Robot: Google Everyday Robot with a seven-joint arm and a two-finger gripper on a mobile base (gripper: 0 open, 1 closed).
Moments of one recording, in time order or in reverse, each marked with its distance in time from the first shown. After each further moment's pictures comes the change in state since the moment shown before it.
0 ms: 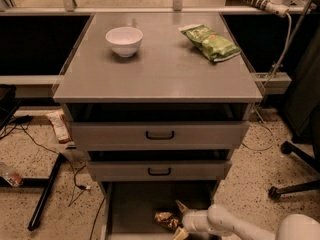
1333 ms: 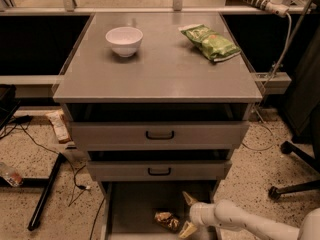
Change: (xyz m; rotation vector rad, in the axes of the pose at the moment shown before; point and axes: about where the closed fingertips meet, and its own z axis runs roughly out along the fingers) arm -0.033 -0.022 -0.069 0.087 0.094 -0.154
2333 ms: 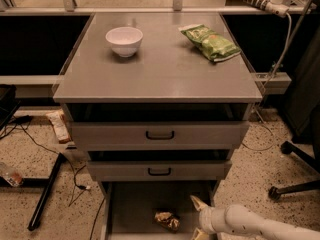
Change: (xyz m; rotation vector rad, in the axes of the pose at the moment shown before) arm -0.005 0.020 -0.061 -0.016 0.061 -0.056
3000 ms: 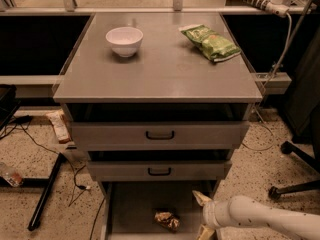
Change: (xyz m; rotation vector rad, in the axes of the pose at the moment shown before) arm -0.030 -0.011 -0.055 -0.047 0.071 -0.065
